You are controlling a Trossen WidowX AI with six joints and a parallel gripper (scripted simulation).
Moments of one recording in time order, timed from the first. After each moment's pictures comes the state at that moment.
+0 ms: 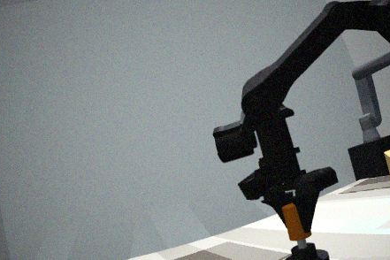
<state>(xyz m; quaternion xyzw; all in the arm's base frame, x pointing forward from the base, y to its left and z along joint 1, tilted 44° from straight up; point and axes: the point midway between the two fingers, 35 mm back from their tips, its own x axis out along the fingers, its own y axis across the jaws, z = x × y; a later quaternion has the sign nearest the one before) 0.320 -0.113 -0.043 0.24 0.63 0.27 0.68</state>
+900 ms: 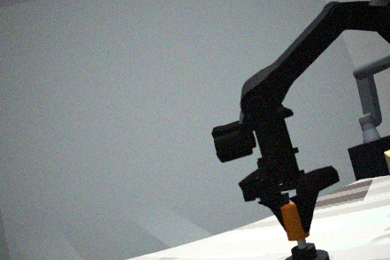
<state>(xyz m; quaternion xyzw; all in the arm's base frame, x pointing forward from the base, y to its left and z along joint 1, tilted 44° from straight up) 0.322 -0.115 -0.043 0.19 0.61 0.32 0.70</state>
